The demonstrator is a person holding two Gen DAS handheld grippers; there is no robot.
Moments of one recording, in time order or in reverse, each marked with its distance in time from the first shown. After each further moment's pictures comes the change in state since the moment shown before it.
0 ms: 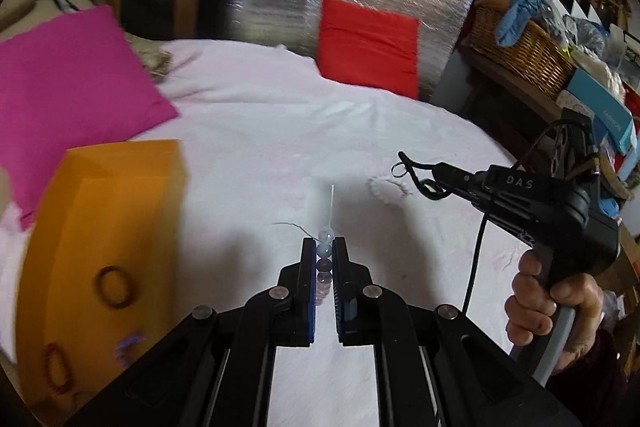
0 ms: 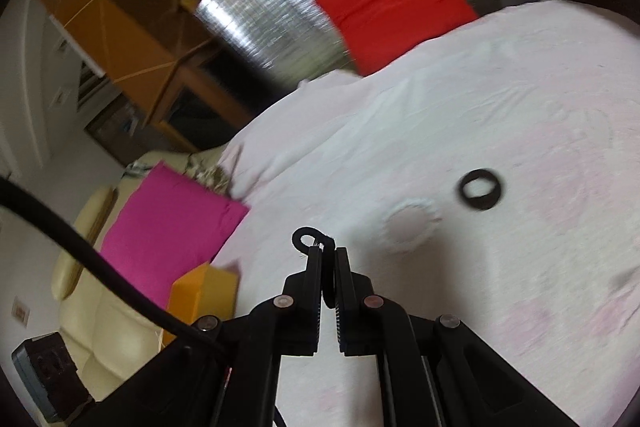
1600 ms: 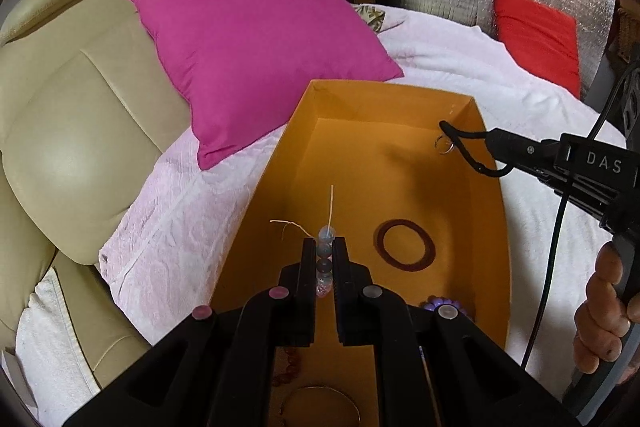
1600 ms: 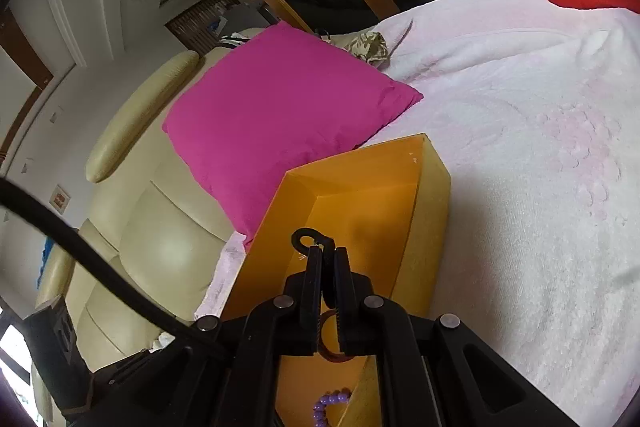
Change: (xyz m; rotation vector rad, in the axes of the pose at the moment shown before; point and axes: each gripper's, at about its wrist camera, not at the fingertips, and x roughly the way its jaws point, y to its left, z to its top) left arm -0.016 0.187 -0.039 -0.142 0.098 0.491; right arm 0.156 0.191 -0.111 -0.247 0.244 0.228
